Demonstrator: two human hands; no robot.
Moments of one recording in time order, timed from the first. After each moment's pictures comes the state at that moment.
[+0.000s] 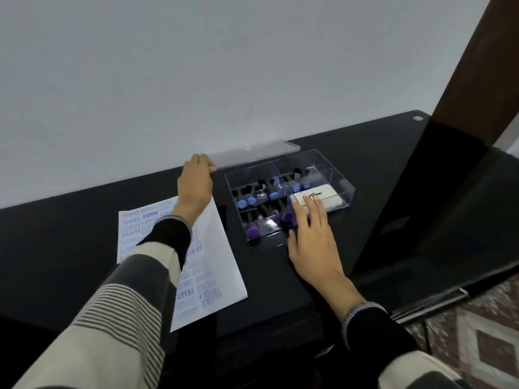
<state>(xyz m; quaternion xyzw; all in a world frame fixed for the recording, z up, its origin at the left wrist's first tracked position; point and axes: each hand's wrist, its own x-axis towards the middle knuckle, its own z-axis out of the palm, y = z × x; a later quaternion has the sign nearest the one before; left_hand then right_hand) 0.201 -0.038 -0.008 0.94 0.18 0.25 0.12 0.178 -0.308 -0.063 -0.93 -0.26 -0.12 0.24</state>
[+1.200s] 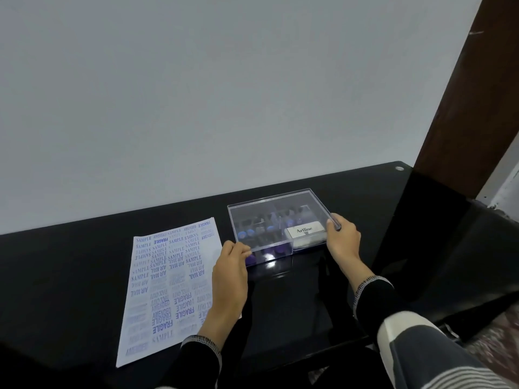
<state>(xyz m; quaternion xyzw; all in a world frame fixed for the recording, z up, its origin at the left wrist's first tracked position) 0.094 -0.182 -0.029 0.86 0.16 0.35 0.34 0.245 -0.355 -0.003 -0.85 -0.05 -0.06 0.52</state>
